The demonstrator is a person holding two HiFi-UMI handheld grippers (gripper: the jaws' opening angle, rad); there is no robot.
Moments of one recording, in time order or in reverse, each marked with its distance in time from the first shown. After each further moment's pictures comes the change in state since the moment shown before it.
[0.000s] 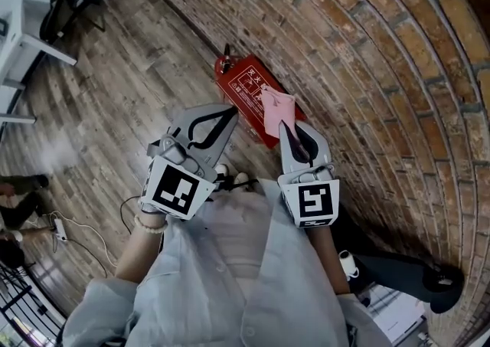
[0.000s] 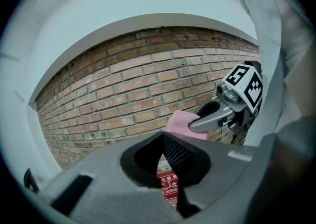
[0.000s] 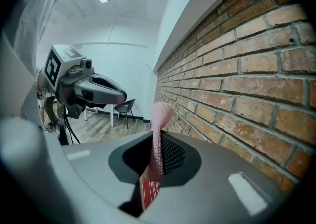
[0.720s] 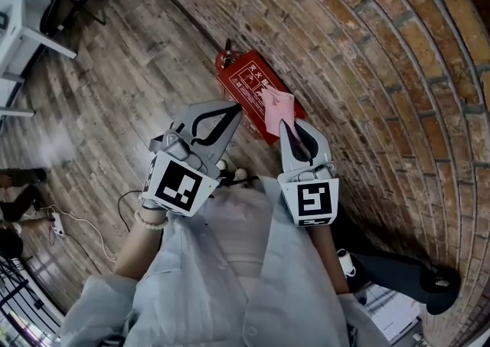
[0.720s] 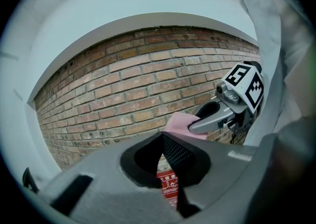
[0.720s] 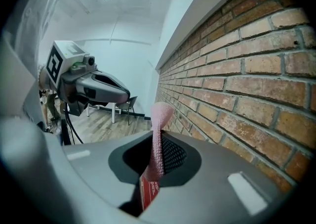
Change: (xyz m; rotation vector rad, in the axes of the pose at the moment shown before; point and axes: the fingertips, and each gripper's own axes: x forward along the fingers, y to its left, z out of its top) left arm 0.003 -0.007 -0.002 -0.004 0.004 -0.010; right arm -0.002 0.004 -0.005 -0.030 0.023 0.013
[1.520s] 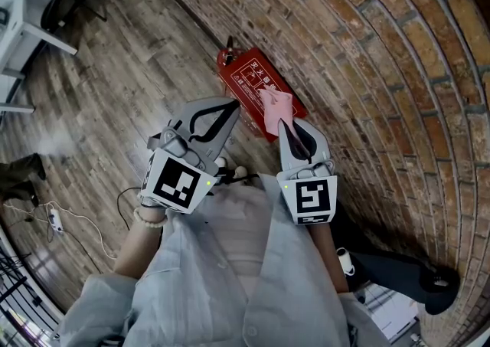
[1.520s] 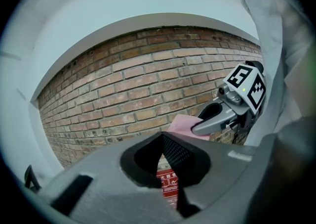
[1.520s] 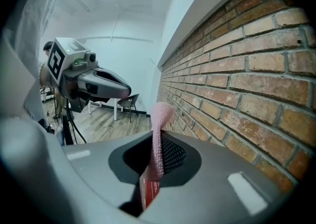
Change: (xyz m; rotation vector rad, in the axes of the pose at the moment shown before) left arm -0.009 0.002 -0.013 -0.039 0.034 0.023; right arm 0.002 0.009 -0.007 -0.005 0.029 0.020
